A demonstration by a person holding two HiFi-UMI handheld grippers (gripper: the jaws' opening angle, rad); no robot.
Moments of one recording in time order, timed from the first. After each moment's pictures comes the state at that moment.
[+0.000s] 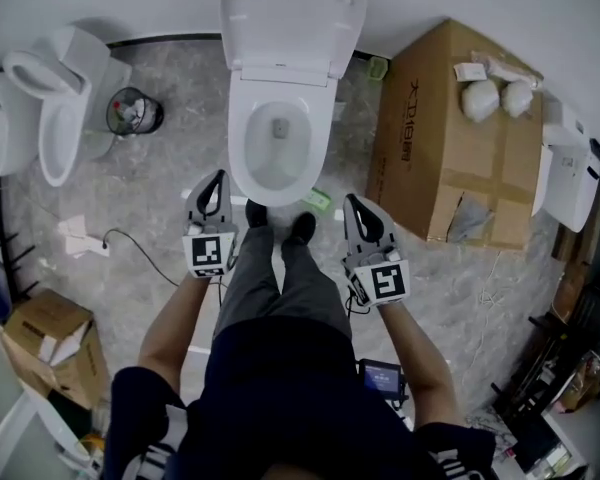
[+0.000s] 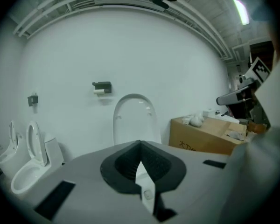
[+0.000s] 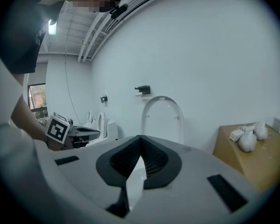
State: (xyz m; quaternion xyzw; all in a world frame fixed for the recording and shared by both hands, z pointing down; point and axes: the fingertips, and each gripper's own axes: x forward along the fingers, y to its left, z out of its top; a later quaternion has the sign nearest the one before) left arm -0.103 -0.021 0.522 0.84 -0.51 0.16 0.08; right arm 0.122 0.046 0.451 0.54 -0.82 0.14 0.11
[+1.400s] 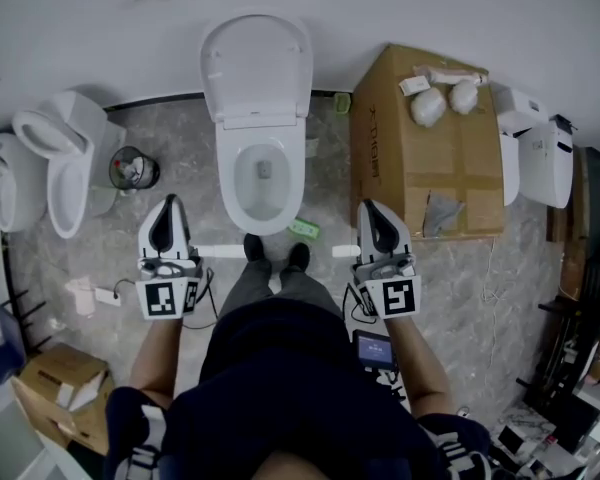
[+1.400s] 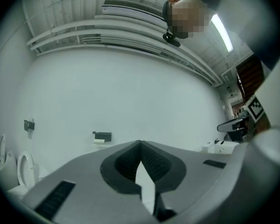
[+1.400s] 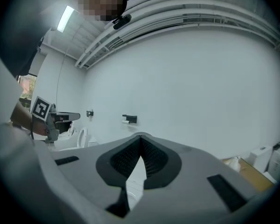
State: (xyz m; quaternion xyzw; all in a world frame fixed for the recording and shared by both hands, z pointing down) left arm -0.131 -0.004 0.254 0.86 -0.50 -0.03 -0.01; right arm 0.171 0.081 0.253 0.63 -0.78 0.01 0.05
